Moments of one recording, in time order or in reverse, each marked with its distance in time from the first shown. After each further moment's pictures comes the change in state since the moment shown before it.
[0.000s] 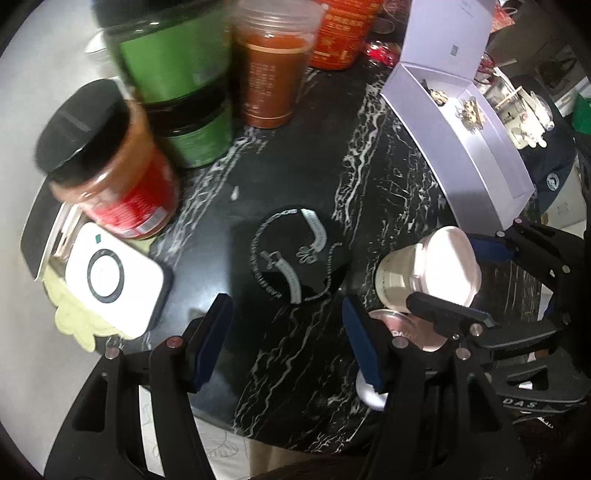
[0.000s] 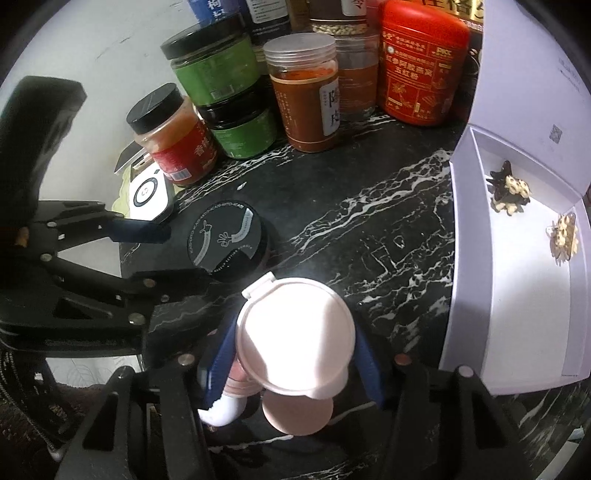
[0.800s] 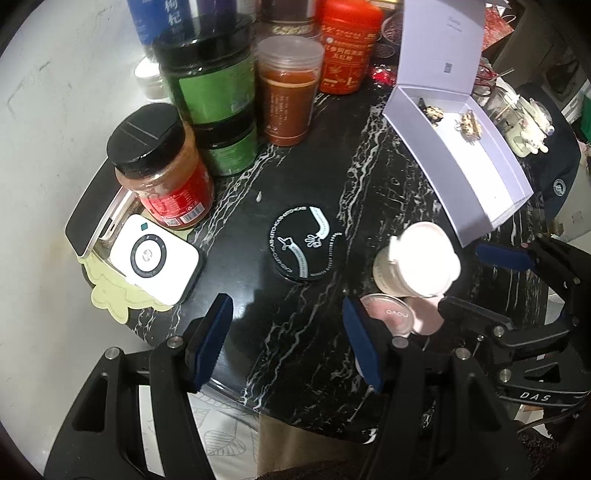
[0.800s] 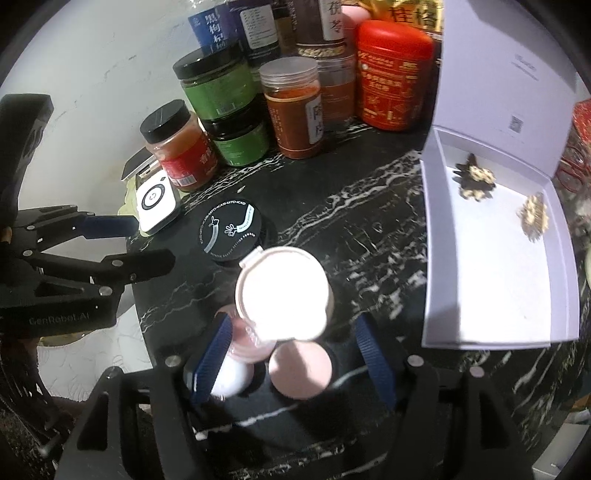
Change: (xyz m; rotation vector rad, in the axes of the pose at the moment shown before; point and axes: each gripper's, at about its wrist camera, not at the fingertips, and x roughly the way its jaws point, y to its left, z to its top) left arm -0.040 -0.003 -0.021 -0.033 -0.085 0.089; right arm -0.028 0.008 -0.021 0.023 -0.051 -0.044
